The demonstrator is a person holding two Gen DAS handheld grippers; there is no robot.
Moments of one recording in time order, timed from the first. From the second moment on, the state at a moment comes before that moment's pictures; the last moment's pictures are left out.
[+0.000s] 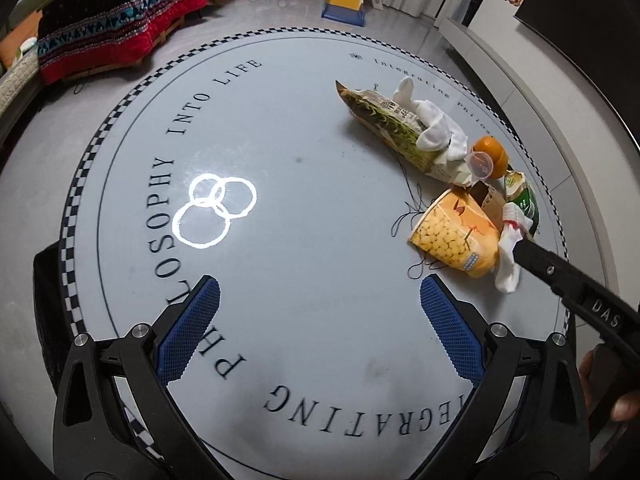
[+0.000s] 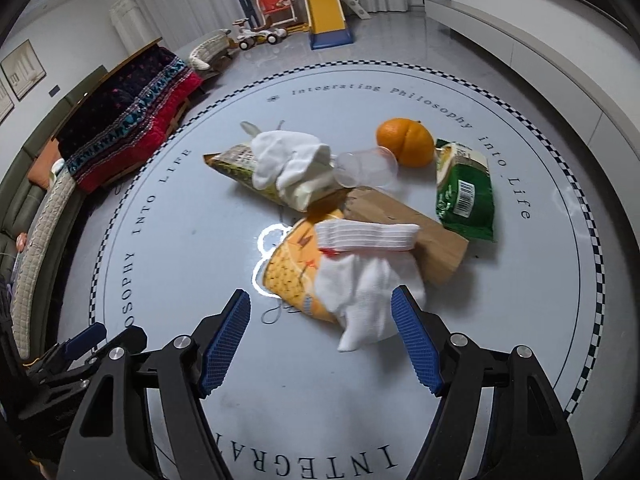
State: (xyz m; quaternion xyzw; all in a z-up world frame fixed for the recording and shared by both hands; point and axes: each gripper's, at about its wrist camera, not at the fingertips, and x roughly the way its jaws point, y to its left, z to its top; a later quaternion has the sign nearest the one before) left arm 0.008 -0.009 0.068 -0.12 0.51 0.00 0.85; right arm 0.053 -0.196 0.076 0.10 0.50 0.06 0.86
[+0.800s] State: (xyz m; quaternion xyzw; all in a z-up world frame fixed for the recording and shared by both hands) left arm 0.054 -0.105 0.043 -0.22 0.58 0.03 0.79; right arm 0.046 -0.264 0.100 0.16 0.47 0.06 0.87
